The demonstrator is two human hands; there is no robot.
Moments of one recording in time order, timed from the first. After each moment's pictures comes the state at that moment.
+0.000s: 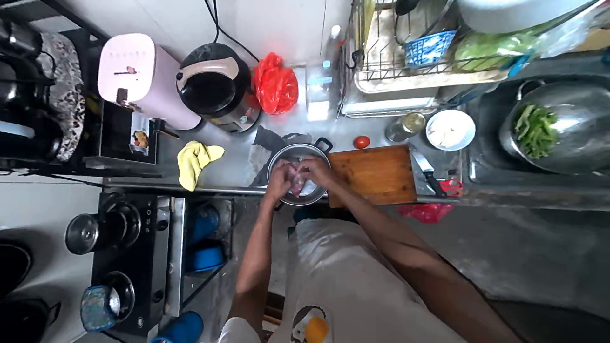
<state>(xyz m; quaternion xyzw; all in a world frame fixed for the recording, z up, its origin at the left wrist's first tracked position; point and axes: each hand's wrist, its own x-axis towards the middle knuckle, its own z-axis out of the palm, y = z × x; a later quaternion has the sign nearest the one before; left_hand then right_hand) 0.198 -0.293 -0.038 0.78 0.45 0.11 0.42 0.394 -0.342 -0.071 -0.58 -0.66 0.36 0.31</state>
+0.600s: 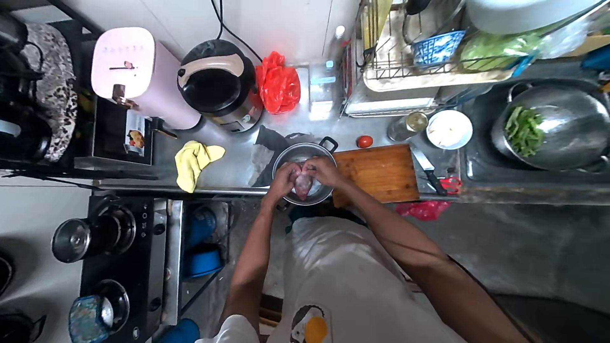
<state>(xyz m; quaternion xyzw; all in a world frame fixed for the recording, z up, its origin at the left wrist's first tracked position) 0.176 -0.281 -0.061 0.79 0.36 0.16 0.46 0.387 -0.323 -0.075 -0.59 -0.65 0.39 0.28</state>
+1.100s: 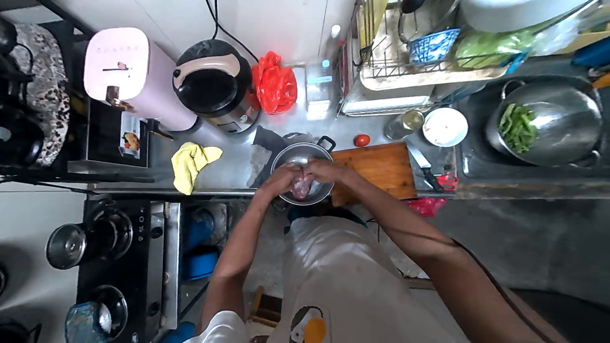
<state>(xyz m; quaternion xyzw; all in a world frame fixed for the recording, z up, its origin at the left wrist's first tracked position) 0.181 -0.247 -0.077 0.94 0.16 -0.01 0.29 0.403 -0.301 -0.079 -0.46 -0.80 0.39 0.05</state>
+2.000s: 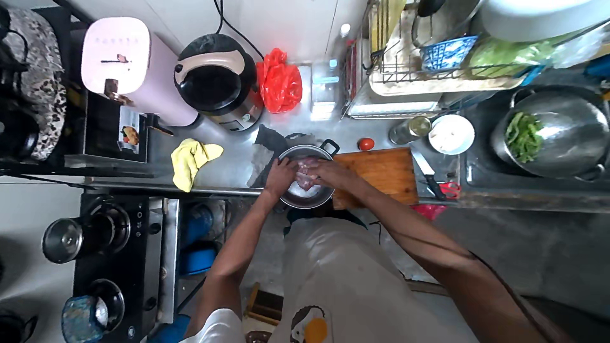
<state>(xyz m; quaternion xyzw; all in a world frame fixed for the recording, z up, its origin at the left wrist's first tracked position) 0.191 -0.246 -0.077 0.94 0.30 -0.10 0.10 0.411 -0.314 -0.068 -0.50 -0.81 0.30 0.07</state>
